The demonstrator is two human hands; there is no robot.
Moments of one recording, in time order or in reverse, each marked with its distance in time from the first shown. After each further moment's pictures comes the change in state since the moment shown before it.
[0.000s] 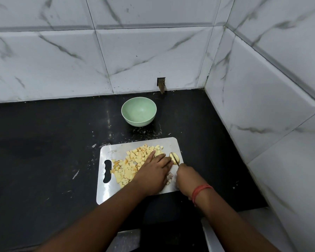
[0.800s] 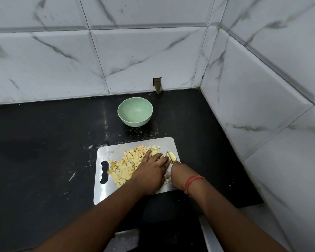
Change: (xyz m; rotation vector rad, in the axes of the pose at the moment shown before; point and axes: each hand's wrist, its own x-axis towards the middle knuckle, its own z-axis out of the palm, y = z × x) left_hand 0.002 0.001 -0.006 0.071 -0.076 -0.006; right_hand 0.007 -0.013 -0.016 -0.106 -0.097 -0.078
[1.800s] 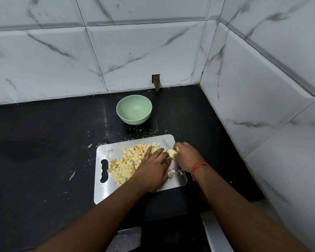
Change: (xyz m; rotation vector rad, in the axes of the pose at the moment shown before) left_hand 0.003 0.003 0.001 -0.039 0.058 -0.006; right_hand 0.051 0.043 0.001 0.244 0.408 -0.239
